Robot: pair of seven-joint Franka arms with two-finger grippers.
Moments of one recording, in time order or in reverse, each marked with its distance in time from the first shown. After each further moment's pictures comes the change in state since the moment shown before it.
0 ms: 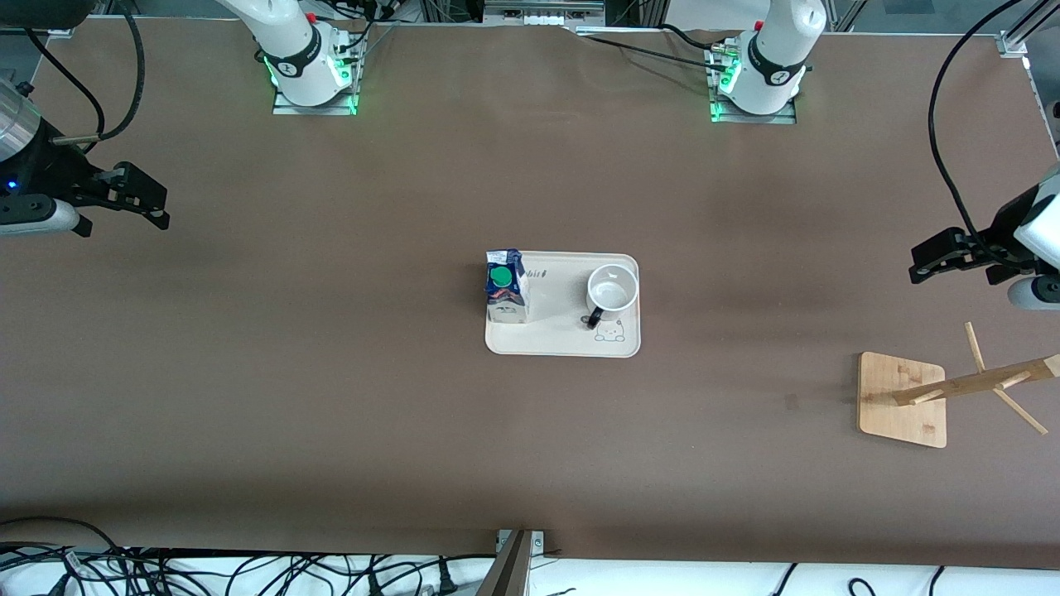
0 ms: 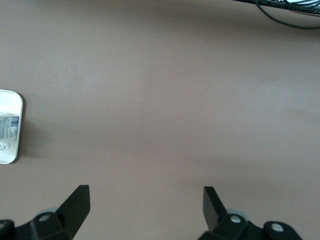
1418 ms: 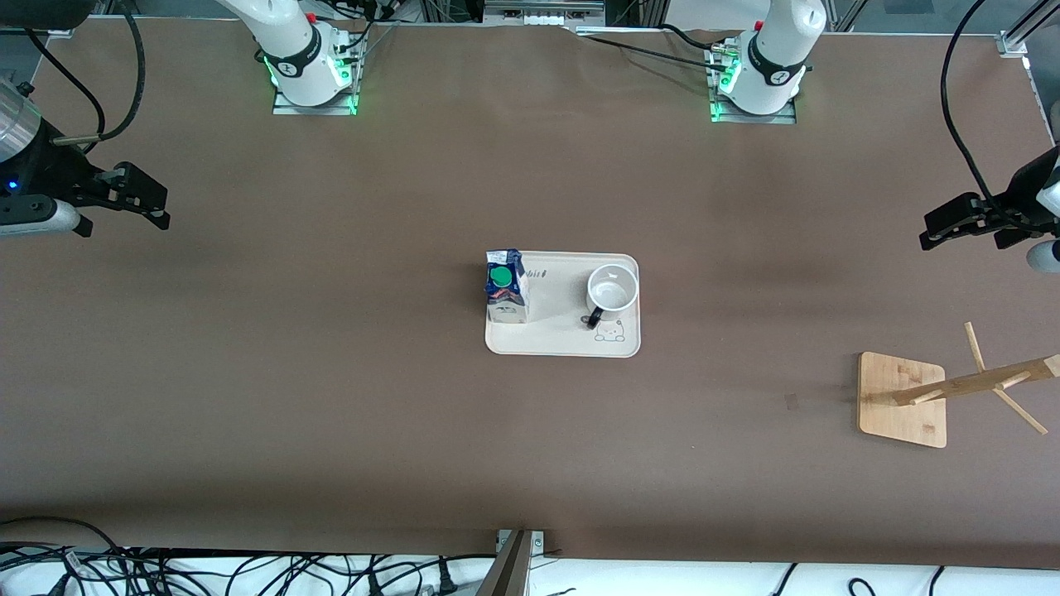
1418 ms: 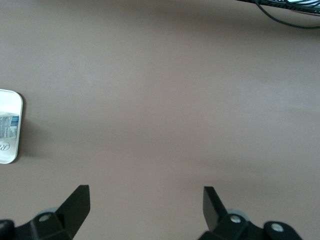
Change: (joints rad) left arm 0.015 -0.093 0.010 -0.094 0.000 -0.040 -0.011; right arm 0.000 0.001 0.000 0.000 0.000 -0.001 0.000
